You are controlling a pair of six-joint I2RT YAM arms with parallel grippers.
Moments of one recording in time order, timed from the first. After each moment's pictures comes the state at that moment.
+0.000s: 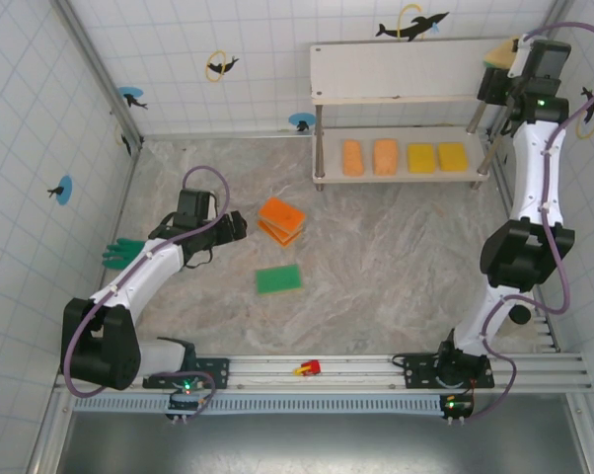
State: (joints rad) left arm -0.25 1.30 0.81 -0.41 0.13 -0.42; right arm -0.20 1.93 2.15 -0.64 -0.07 -0.01
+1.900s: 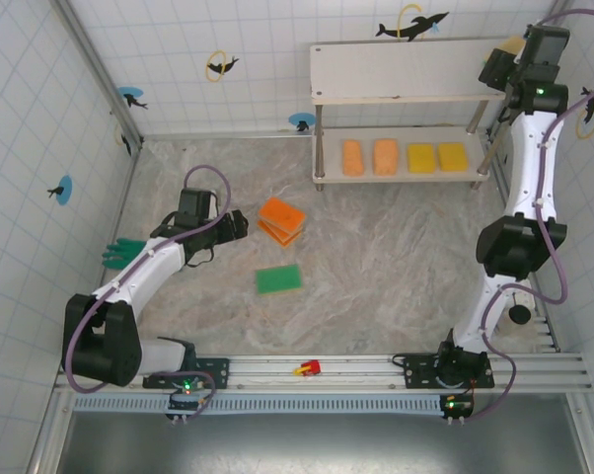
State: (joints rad) left arm -0.25 1.32 0.81 -0.38 0.14 -0.42; right arm -0.17 2.04 2.39 -0.75 0.07 0.16
